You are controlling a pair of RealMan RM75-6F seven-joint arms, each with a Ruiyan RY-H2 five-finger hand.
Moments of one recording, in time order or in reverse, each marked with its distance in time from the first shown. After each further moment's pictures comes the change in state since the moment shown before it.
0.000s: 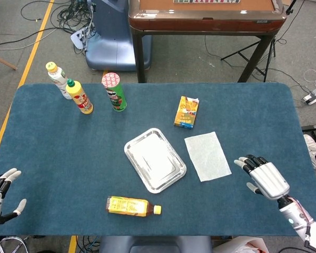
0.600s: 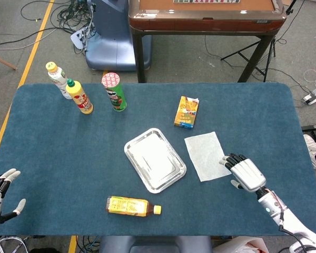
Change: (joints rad) left arm -0.003 -0.005 -0.005 0.014 -0.018 -0.014 -0.007; right arm 0.097 -0.197 0.009 0.144 0.049 -0.121 -0.011
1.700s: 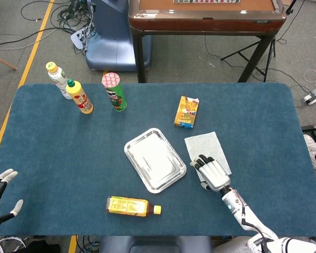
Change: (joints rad) left arm 0.009 0.017 0.005 0.007 0.014 0.010 -0.028; right arm 0.085 -0.238 0.067 -0.098 0.251 -0.135 -0.288
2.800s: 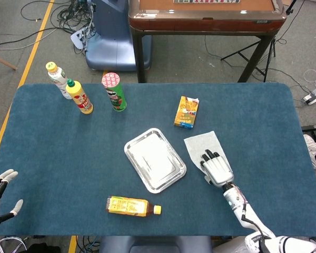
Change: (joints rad) left arm -0.007 -0.004 -0.001 0.021 -0.011 -0.019 -0.018; right arm 0.008 -0.005 0.016 -0.006 0.107 0.038 -0.129
